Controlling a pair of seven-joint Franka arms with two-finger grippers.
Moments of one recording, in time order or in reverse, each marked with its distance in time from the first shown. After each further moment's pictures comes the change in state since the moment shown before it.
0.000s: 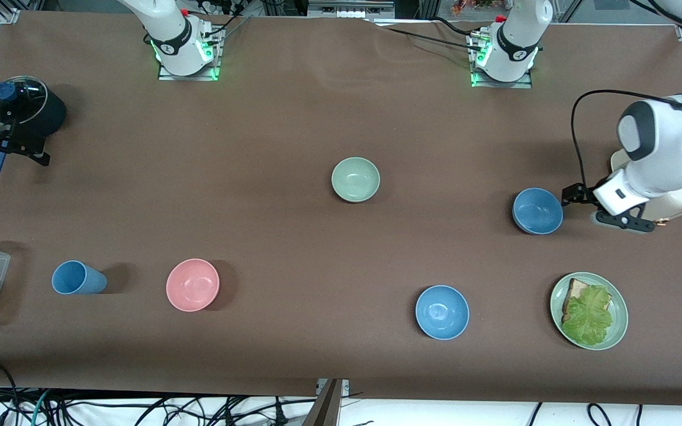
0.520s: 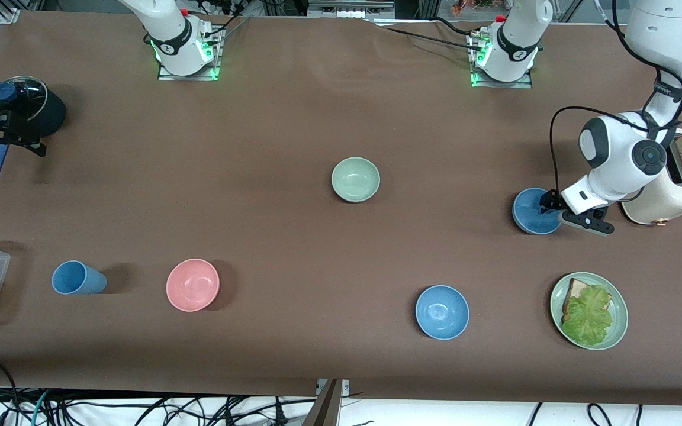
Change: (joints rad) left arm 0.004 0.146 -0.002 -0.060 0.000 0.256 0.095; right arm -0.032 -0.011 0.032 0.000 -0.004 -0.033 -0.027
